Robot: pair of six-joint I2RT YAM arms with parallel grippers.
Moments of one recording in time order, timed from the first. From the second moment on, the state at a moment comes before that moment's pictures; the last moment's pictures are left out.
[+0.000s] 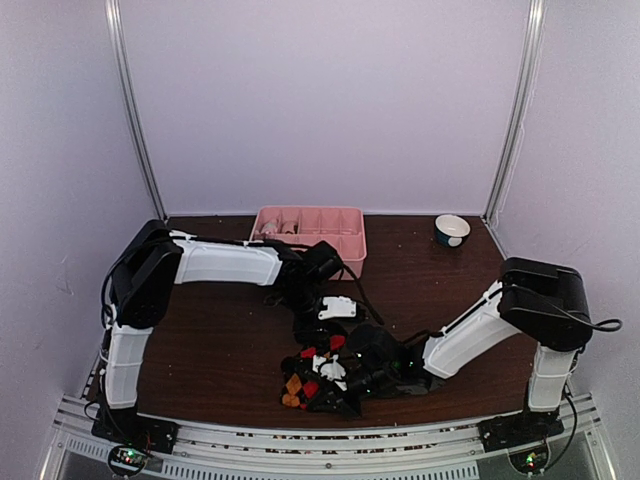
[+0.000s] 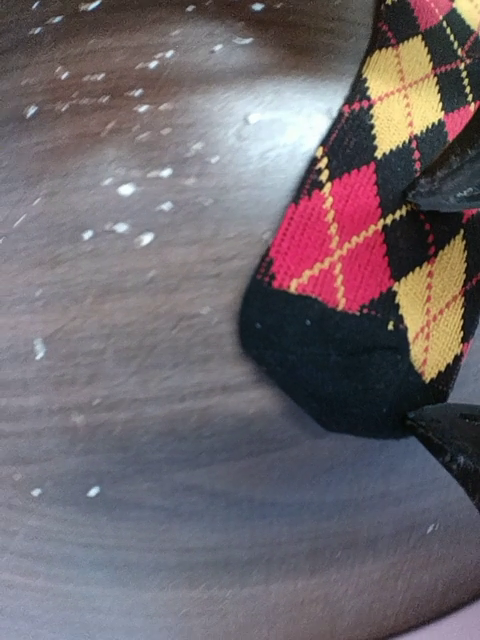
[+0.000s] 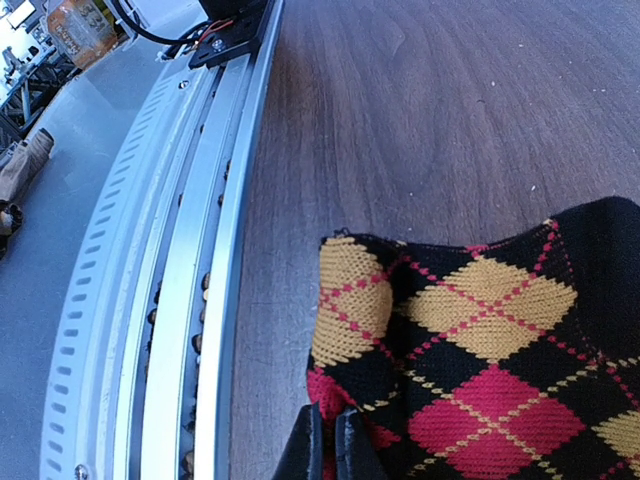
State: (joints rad) left arm -0.93 2.18 1.62 -0.72 0.14 0.70; right arm 1.17 1.92 0.74 0.52 -0.48 0.03
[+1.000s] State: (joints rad) left arm -0.75 1.89 1.63 -0.64 0.01 0.56; right arm 1.10 2.05 0.91 0.45 -0.63 0.34
